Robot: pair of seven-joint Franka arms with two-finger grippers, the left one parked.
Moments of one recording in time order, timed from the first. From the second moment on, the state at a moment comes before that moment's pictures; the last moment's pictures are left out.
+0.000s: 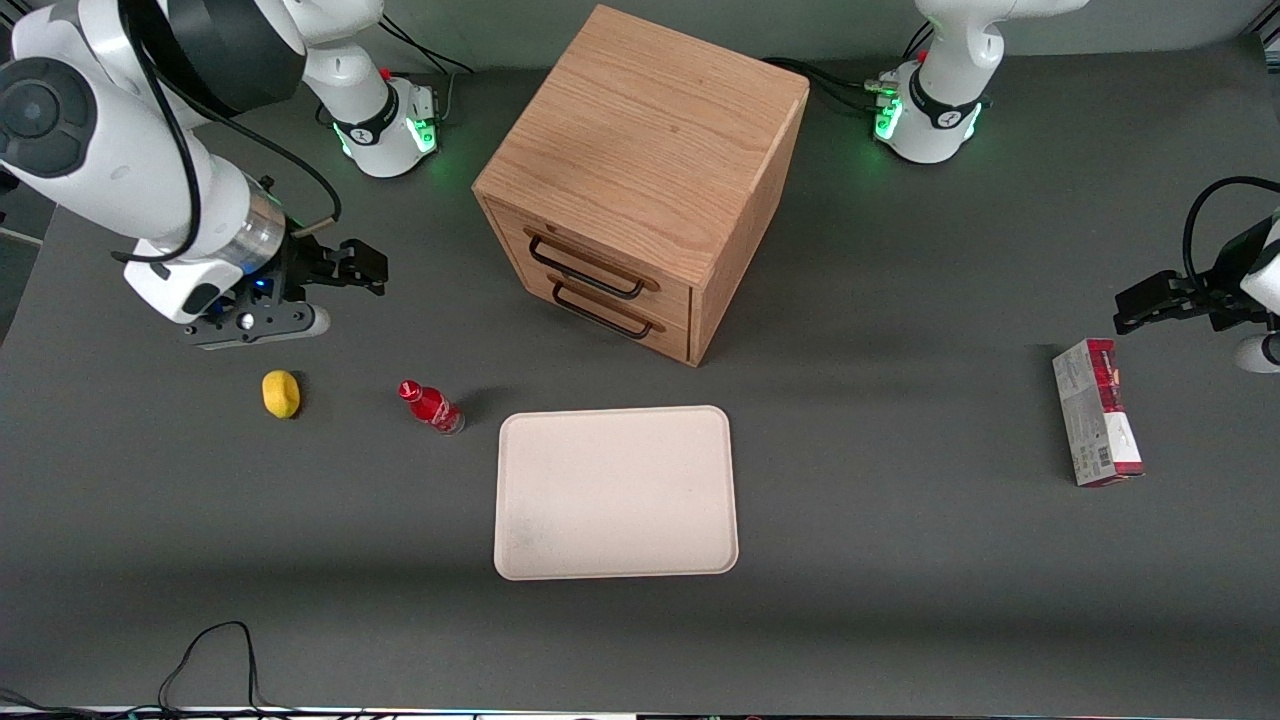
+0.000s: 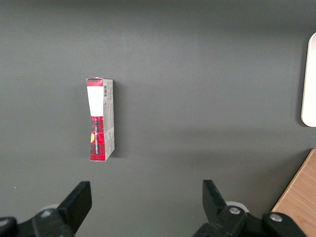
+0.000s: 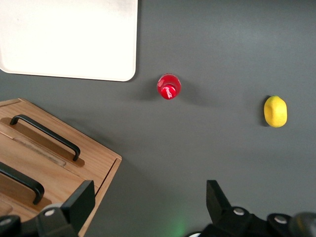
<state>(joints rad) 0.23 0.11 0.08 -1.57 0.04 1.54 0.23</state>
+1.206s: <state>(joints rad) 0.22 0.55 0.08 -1.32 0.04 1.61 0.23</state>
